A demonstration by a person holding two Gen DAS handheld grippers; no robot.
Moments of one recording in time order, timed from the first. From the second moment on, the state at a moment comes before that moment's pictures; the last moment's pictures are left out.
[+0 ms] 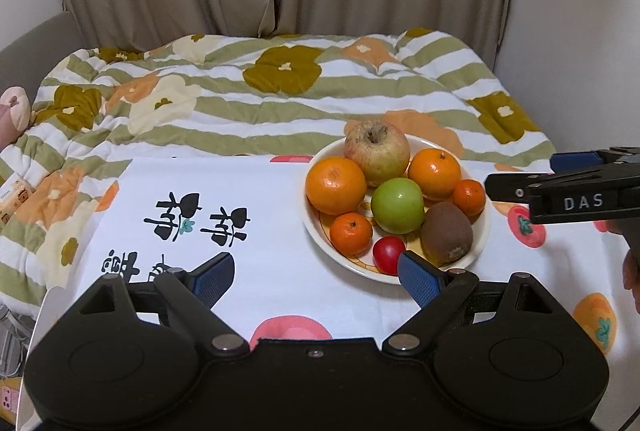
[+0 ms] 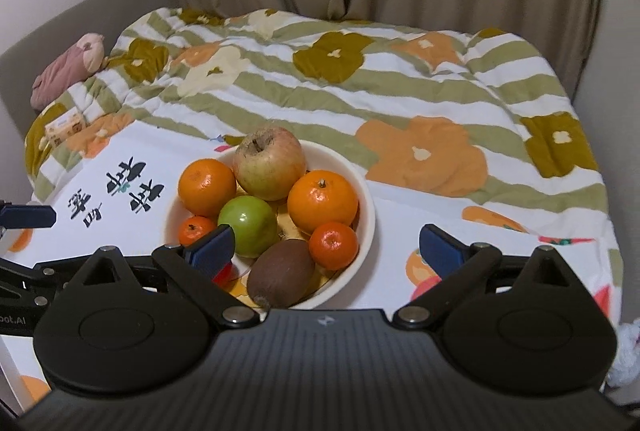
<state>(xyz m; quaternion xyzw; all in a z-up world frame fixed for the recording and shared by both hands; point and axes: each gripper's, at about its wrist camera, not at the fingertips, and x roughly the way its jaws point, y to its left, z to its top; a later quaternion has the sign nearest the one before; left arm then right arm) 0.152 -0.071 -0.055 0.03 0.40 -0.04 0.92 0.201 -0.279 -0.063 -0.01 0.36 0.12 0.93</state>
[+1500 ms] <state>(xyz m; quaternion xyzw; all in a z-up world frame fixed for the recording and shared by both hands) 0.156 -0.109 -0.102 0.20 0.38 -0.44 0.78 0.035 -0.204 -0.135 0.07 0.44 -0.05 0.89</state>
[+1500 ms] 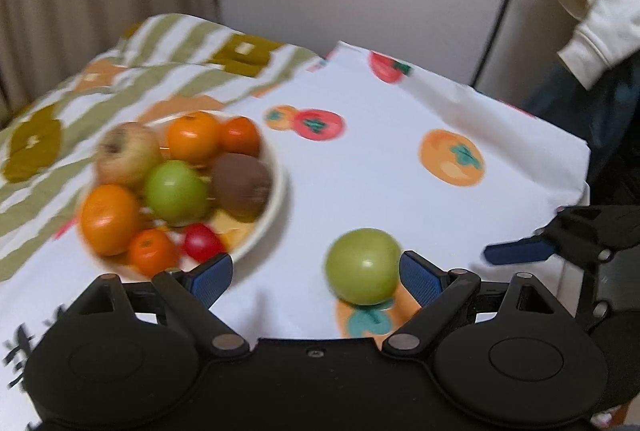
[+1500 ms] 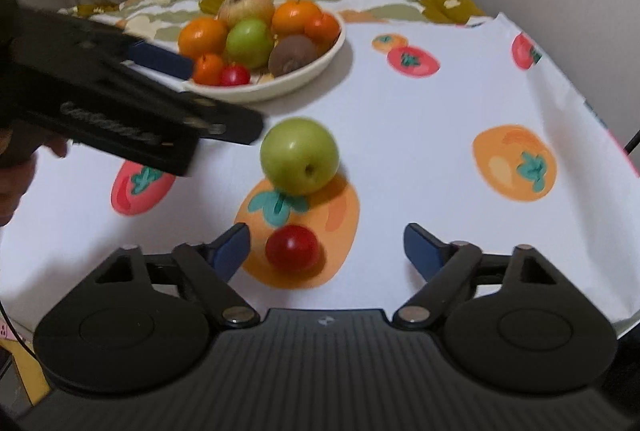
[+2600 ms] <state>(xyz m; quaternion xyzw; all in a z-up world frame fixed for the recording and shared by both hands) 0.161 -0.138 -0.141 0.21 0.42 -0.47 0.74 0.050 -0.197 -0.151 0.06 0.47 -0.02 0.88</state>
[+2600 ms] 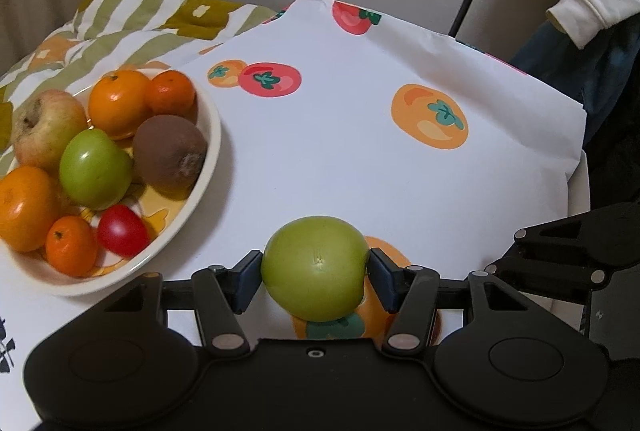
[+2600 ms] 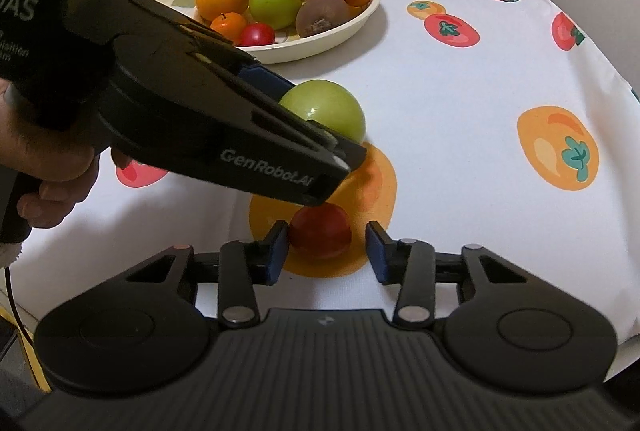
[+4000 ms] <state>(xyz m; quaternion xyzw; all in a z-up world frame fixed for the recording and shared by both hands) 0.179 -0.075 -0.058 0.10 0.40 -0.27 0.87 0.106 -0.231 -0.064 -0.02 0.39 0.07 0.92</state>
